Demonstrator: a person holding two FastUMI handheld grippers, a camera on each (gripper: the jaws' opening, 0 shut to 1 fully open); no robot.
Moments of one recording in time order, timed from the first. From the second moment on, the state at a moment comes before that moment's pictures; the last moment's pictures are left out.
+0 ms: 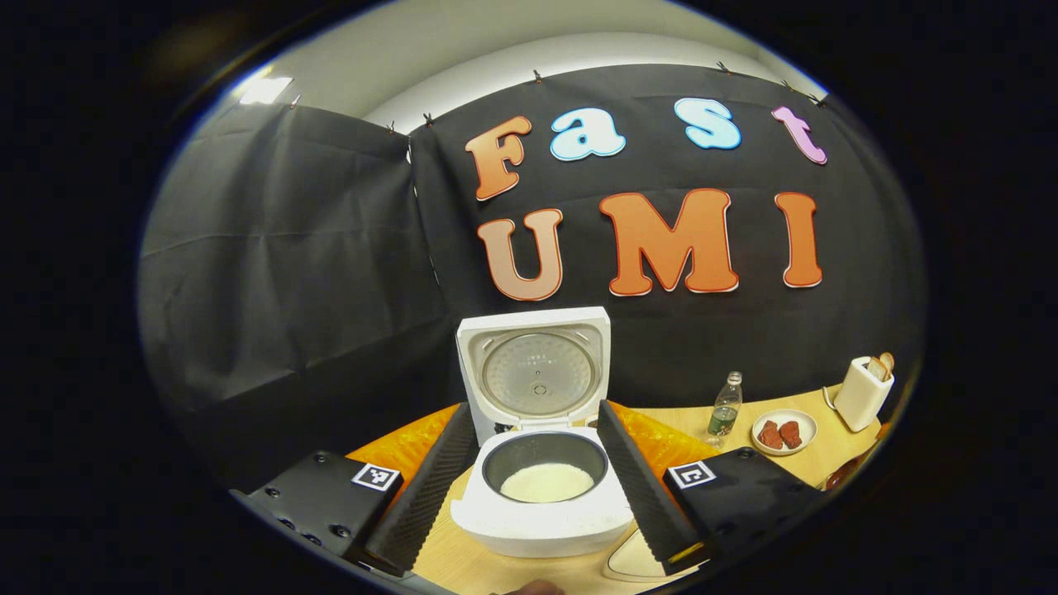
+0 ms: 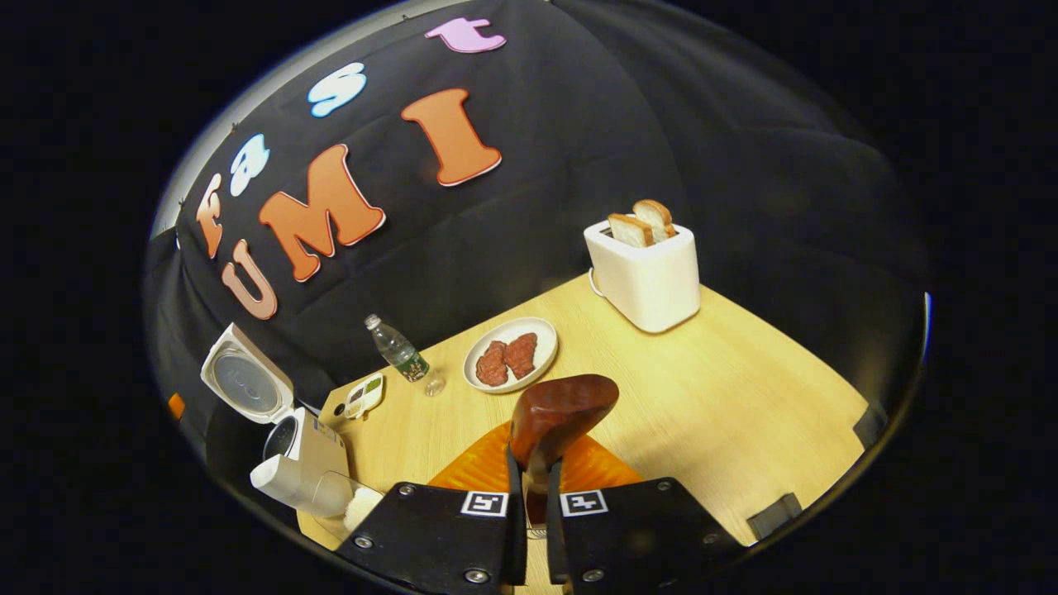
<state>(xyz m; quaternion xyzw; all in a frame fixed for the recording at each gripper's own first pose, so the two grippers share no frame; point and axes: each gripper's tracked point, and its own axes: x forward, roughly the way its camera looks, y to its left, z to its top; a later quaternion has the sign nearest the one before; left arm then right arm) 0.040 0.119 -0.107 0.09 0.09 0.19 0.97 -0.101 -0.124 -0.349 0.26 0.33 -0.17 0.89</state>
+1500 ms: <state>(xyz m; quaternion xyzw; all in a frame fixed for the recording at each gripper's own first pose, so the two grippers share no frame) 0.329 0.216 -0.151 0.03 0.37 0.18 0.91 -0.178 -0.190 -0.224 0.16 0.26 -0.30 0.90</state>
